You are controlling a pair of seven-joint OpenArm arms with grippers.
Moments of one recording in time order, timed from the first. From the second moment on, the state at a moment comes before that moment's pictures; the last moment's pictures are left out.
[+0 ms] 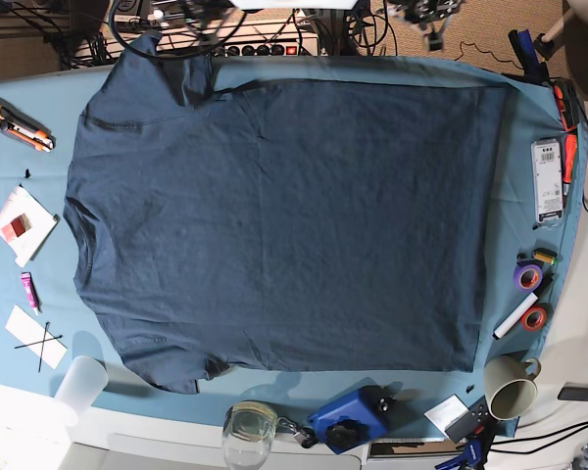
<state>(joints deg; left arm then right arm) 12.0 -1.5 -14.4 21.5 0.1 -6.2 5.6 -8.4 11.3 -4.6 18.9 6.2 17.9 -16.7</state>
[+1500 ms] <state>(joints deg) 61.0 -3.2 -14.4 132.8 -6.0 -6.2 37.3 -59.4 24.7 44.1 90.5 74.4 39.5 -59.3</state>
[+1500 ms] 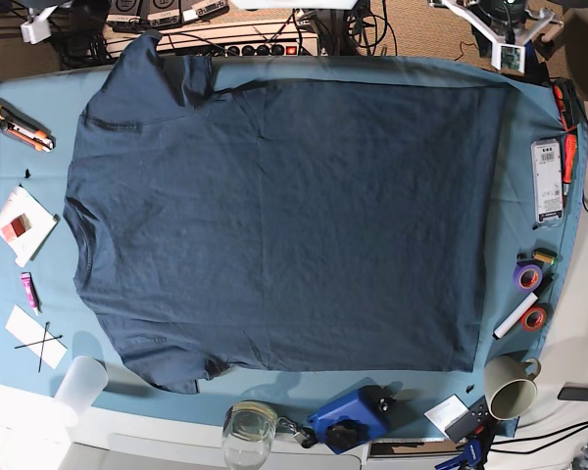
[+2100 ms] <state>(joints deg) 60.8 -3.2 -14.4 132.4 -6.0 -6.3 37.7 -56.1 19.7 44.3 95.7 84.1 39.6 -64.5</state>
